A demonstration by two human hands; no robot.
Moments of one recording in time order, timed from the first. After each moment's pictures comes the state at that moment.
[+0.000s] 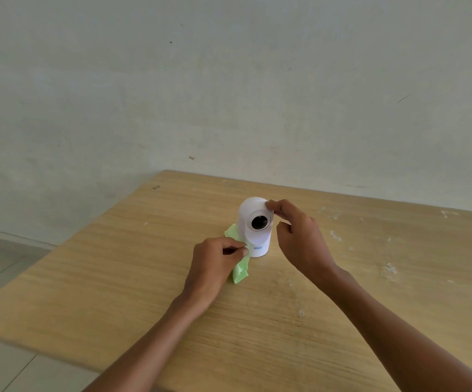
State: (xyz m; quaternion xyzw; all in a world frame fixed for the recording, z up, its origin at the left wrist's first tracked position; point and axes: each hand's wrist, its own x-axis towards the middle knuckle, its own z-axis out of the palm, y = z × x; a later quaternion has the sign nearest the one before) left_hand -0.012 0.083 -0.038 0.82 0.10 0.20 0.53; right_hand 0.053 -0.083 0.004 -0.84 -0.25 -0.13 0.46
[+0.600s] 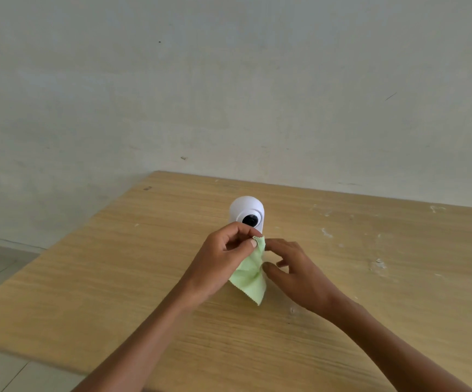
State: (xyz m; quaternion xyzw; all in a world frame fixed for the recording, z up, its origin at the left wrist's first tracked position) left_hand -0.028 0.064 -0.008 0.77 -0.04 0.12 0.63; right_hand 0.024 -0.116 -0.031 -0.85 -0.33 0.00 0.42
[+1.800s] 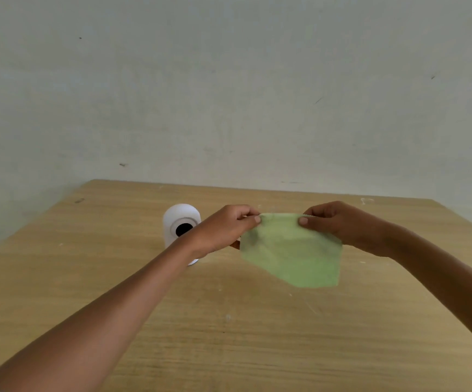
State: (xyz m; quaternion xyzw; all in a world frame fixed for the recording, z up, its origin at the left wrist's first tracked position) left_hand 0.069 -0.022 0.036 0.82 -0.14 -0.07 0.54; right_hand 0.082 -0.282 0.068 -0.86 -0.17 0.14 0.46
